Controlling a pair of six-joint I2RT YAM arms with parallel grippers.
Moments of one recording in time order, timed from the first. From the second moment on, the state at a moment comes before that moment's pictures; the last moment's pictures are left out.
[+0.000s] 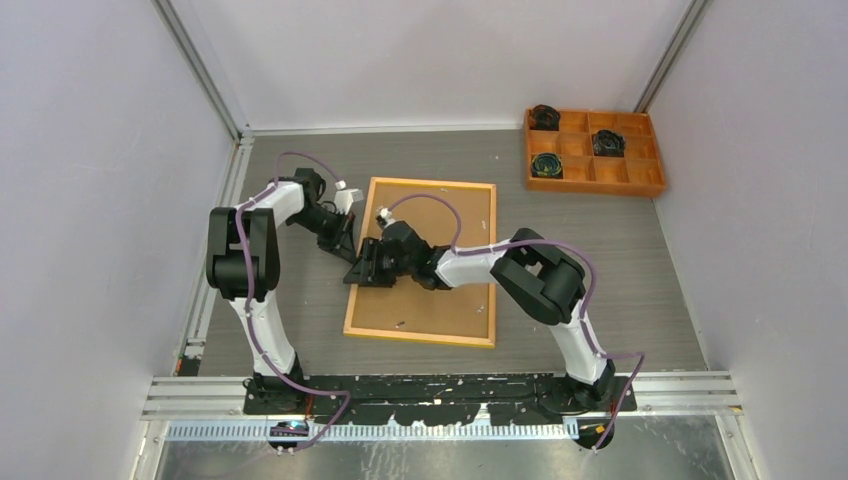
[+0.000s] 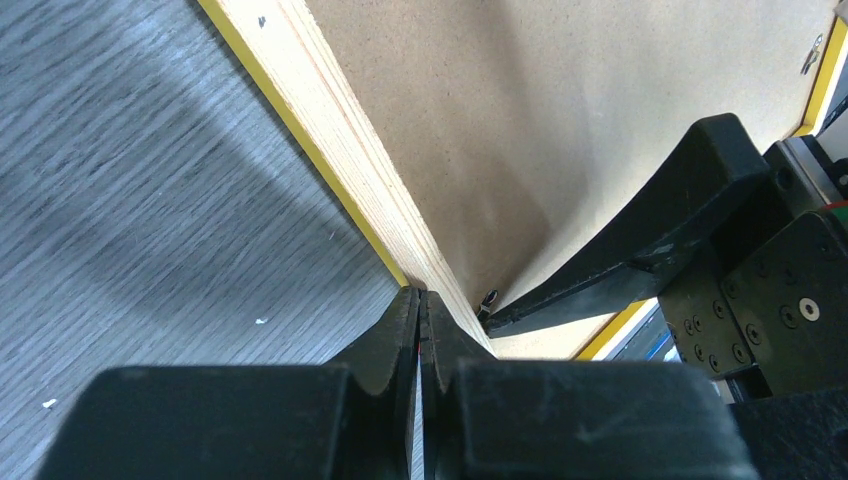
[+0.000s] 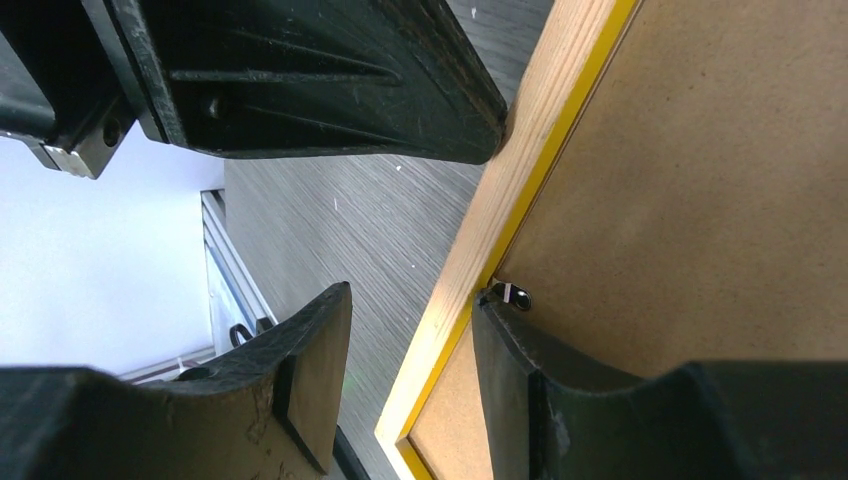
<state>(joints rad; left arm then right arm) -0.06 1.96 1.33 -0.89 0.67 0.39 0.95 2.12 1.25 0.32 -0.25 1.00</state>
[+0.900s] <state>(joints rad) -0.03 2.13 1.57 -0.87 0.70 0.23 0.59 2.18 1.49 0.19 -0.35 0.93</state>
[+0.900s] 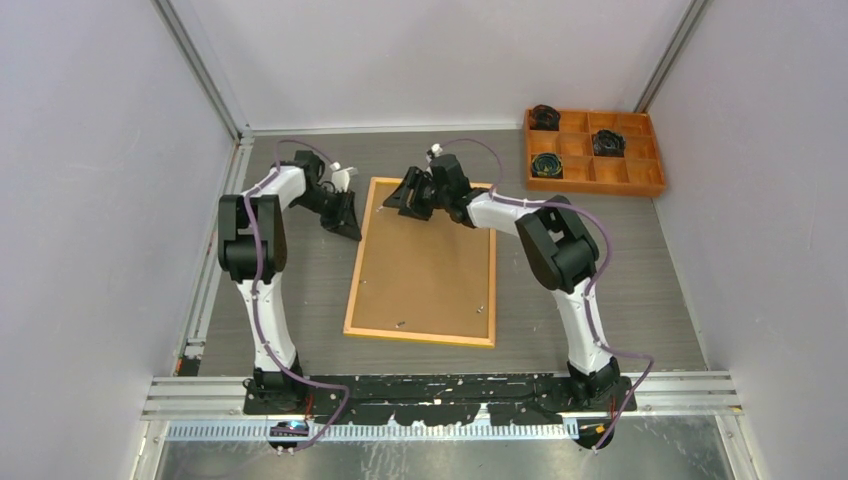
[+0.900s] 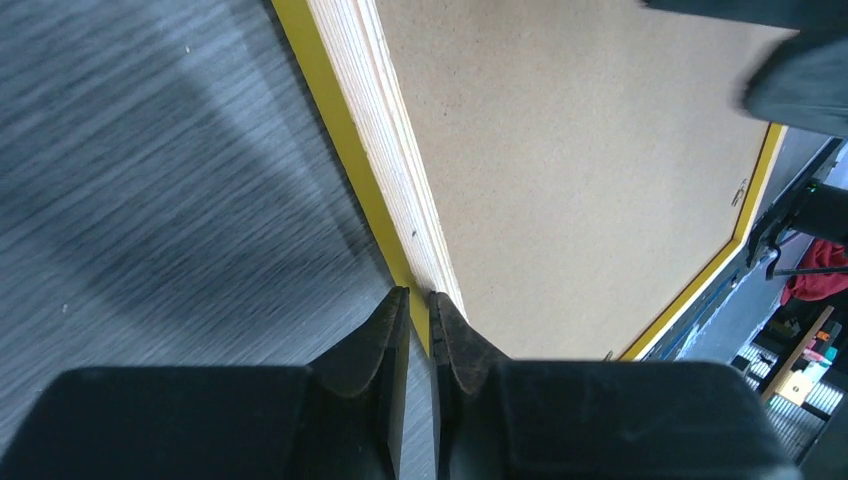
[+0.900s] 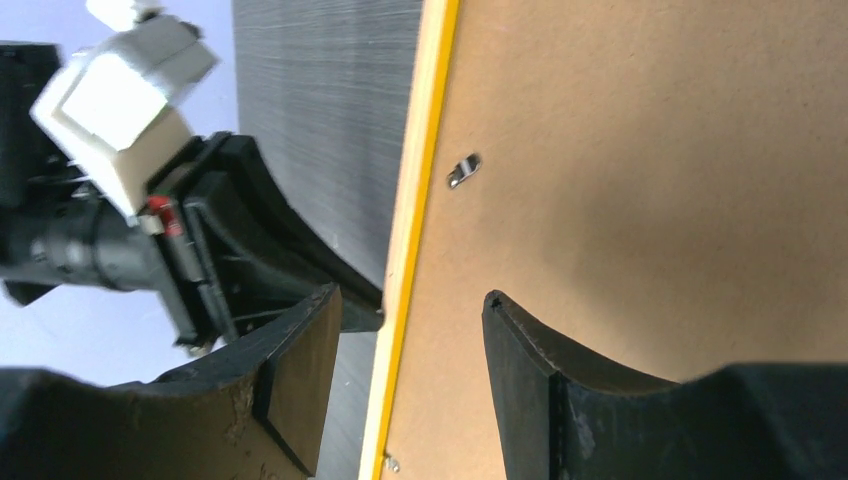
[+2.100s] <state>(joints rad) -0.03 2.15 1.58 -0.86 0.72 0.23 0.60 2.48 1.83 0.17 -0.41 1.06</state>
